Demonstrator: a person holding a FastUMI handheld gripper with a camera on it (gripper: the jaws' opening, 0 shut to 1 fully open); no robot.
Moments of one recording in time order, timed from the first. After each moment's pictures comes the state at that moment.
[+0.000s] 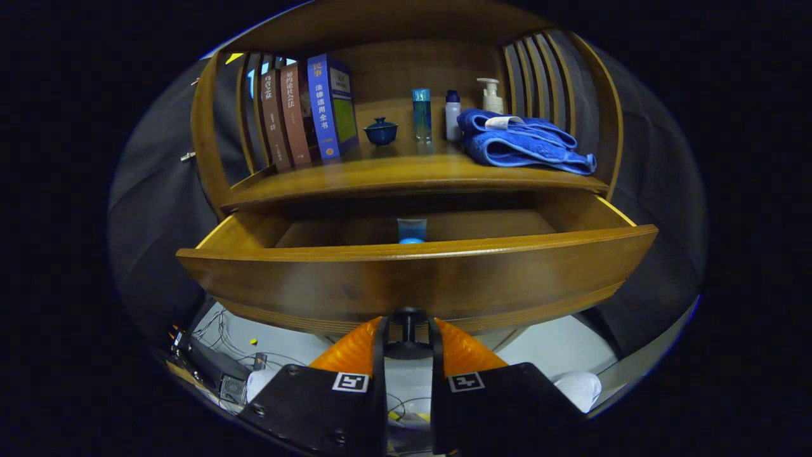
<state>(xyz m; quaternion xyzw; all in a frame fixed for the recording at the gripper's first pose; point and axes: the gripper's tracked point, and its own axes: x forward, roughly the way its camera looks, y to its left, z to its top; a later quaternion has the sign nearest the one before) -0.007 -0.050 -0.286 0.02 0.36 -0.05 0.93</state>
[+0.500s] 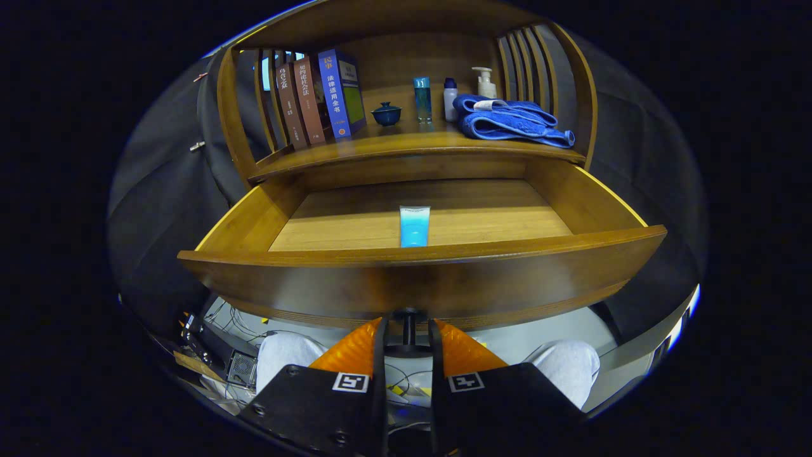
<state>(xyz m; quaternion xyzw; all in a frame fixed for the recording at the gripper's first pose) -0.072 -0.045 -0.283 0.03 0.40 -0.04 0.92</state>
